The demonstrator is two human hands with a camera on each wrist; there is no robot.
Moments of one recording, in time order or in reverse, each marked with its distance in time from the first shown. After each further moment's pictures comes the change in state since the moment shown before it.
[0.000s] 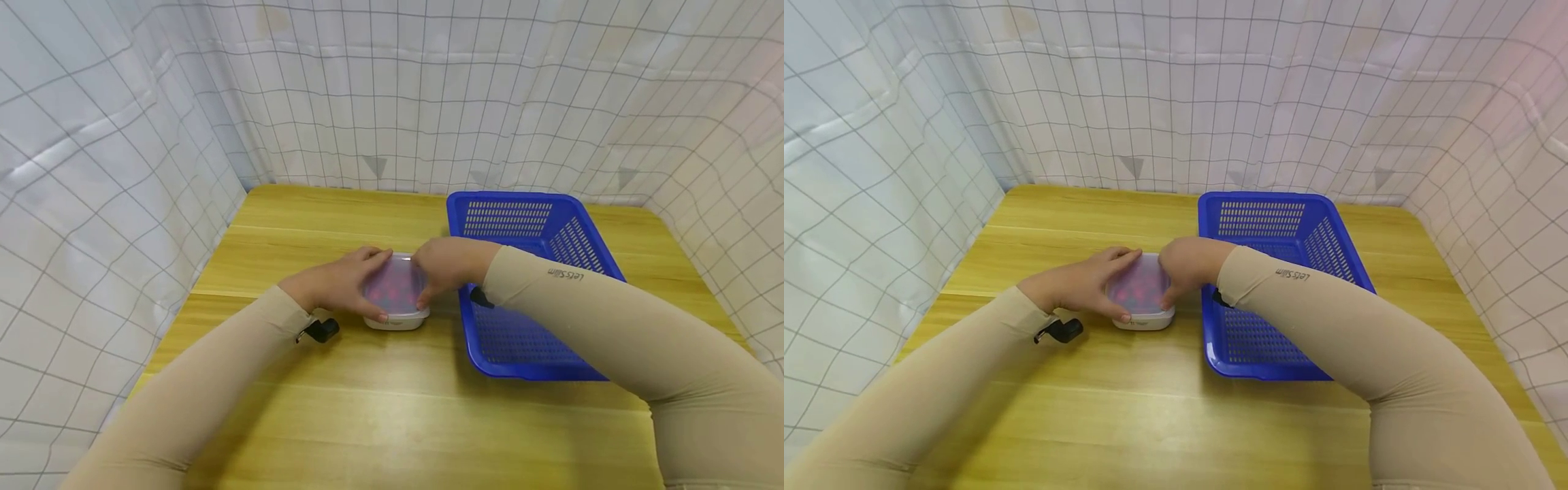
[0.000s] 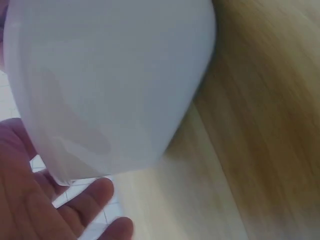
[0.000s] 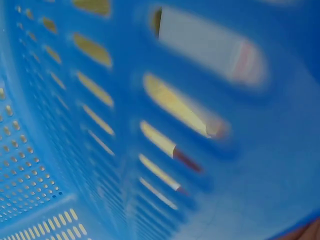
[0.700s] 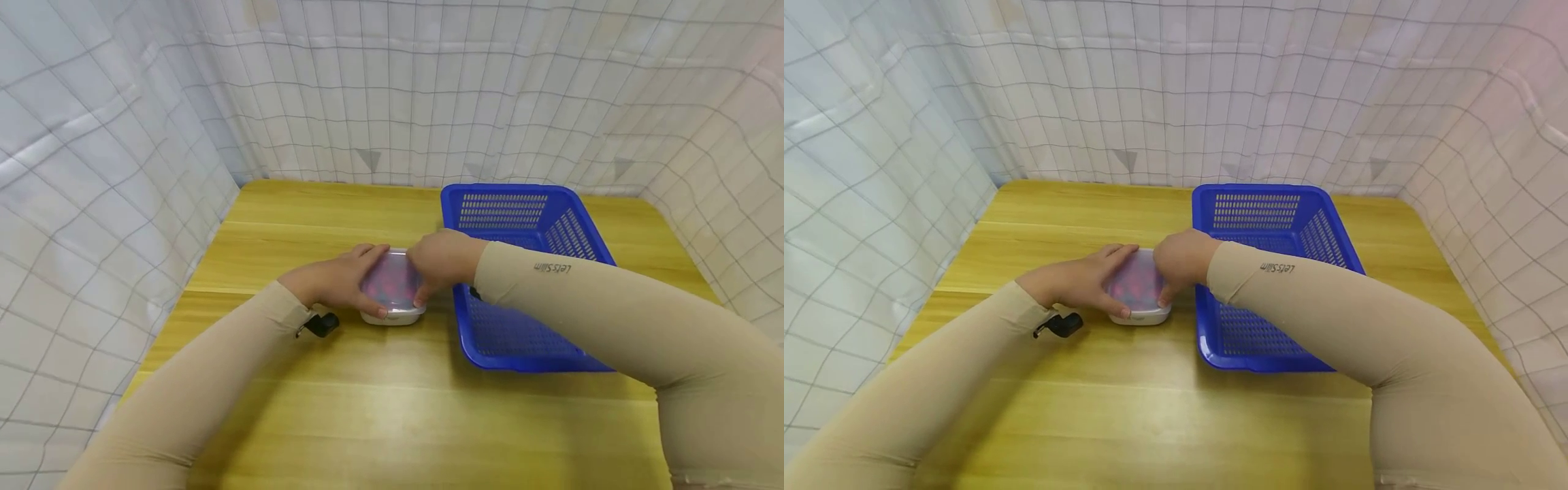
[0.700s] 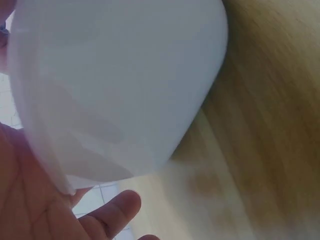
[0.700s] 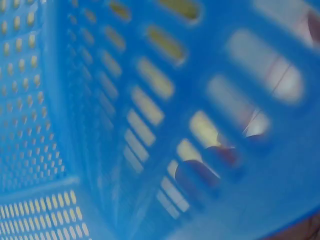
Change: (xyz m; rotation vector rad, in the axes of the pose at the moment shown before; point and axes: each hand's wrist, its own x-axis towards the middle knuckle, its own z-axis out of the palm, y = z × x) left_hand 0.005 0.012 0.002 0.003 -0.060 -0.098; right_hand -0.004 -0.008 0.006 -0.118 0.013 0.102
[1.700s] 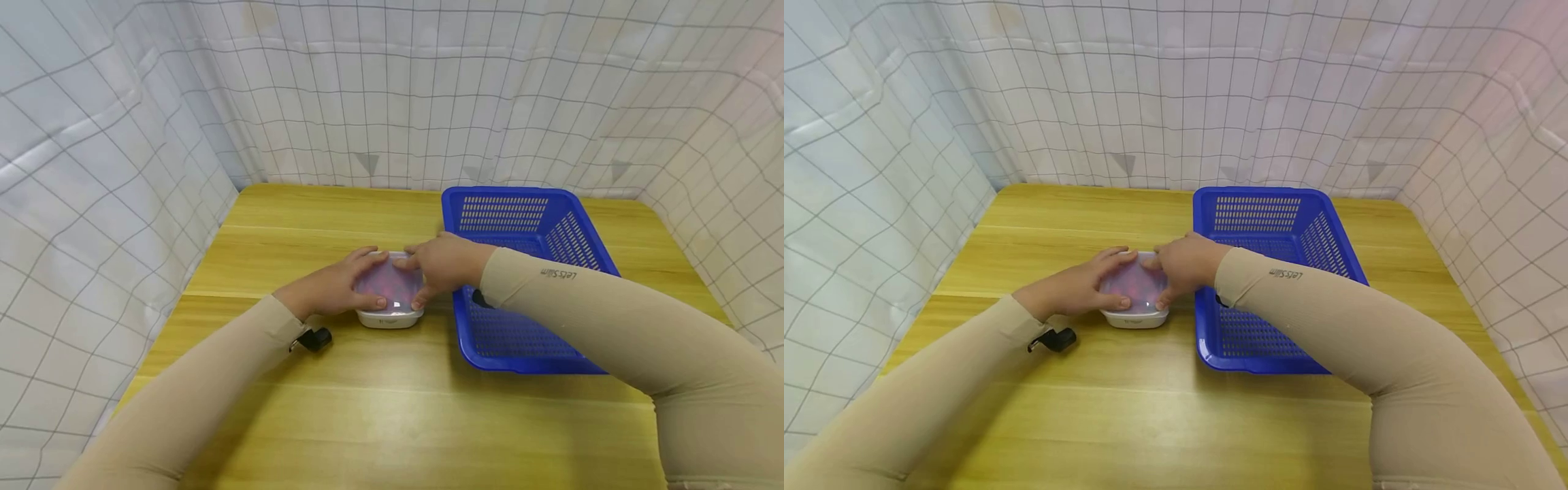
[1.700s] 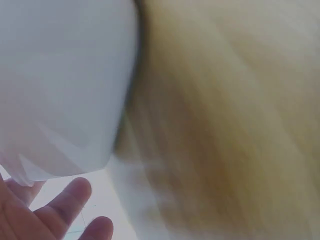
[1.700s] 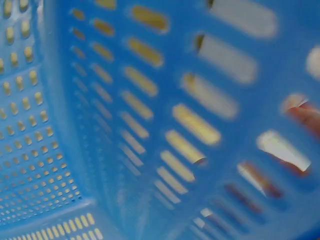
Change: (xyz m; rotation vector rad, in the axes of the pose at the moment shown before) left_hand 0.000 -0.020 0.016 -0.101 0.124 0.071; right_hand -0.003 0.013 0.008 0.077 0.022 -0.077
